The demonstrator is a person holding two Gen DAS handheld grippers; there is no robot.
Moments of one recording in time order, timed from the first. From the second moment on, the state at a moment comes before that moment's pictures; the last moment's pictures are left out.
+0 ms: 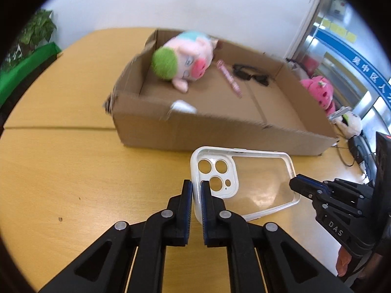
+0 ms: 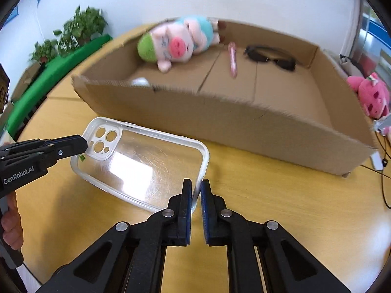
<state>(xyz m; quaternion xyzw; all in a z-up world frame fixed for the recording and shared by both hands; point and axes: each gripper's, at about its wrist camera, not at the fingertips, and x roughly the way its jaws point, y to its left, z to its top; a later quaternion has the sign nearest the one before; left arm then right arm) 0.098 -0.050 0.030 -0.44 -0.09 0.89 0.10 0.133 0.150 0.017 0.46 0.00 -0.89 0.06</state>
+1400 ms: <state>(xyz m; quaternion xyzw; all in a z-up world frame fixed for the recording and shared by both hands) -0.155 0.096 0.058 -0.50 -0.02 0.85 0.17 -0.064 0.339 0.061 0.50 -0.05 -0.86 -0.01</state>
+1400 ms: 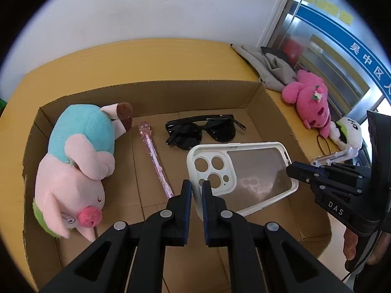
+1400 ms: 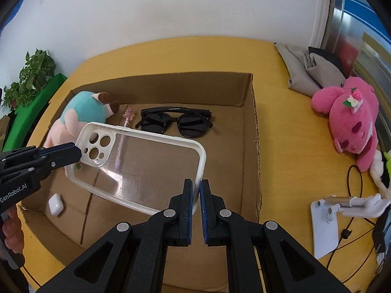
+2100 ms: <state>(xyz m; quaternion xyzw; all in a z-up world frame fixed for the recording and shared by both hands) -0.215 0.107 -0.018 -0.56 -0.02 0.81 0.16 -0.137 0.340 -0.004 0.59 0.02 -0.81 -0.04</state>
